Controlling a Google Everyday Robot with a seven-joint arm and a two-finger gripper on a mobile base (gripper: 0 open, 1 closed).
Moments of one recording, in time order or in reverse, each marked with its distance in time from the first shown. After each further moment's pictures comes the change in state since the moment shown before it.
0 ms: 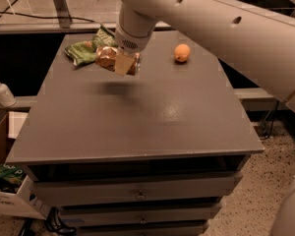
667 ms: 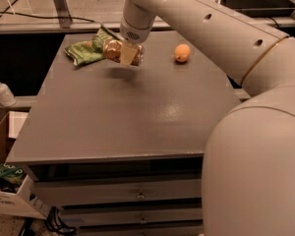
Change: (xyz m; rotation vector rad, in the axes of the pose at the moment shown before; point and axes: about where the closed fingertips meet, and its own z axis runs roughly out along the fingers) arm 0.008 -0.059 0.047 -0.007 0.028 -0.004
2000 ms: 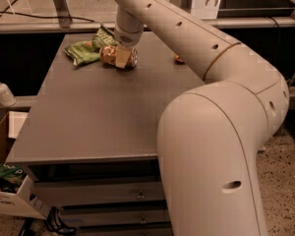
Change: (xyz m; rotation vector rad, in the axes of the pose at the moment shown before) arm -0.014 -0.022 0.064 -0.054 0.017 -0.018
